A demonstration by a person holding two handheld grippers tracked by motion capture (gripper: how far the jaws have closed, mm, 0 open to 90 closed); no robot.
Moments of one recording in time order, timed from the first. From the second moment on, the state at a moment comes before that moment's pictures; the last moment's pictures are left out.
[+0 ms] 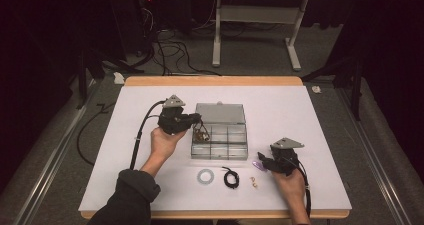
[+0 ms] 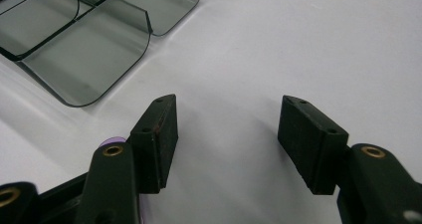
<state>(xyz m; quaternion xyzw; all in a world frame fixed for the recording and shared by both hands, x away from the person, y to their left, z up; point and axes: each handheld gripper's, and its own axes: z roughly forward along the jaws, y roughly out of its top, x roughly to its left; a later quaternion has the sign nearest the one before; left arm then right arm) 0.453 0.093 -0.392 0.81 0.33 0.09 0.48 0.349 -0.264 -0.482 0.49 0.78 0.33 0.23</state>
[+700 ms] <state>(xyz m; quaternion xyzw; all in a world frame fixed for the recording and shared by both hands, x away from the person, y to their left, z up) 0.458 0.089 -0.416 0.81 0.35 0.09 0.46 0.349 -0.264 -0.482 0.49 0.78 0.33 0.23</state>
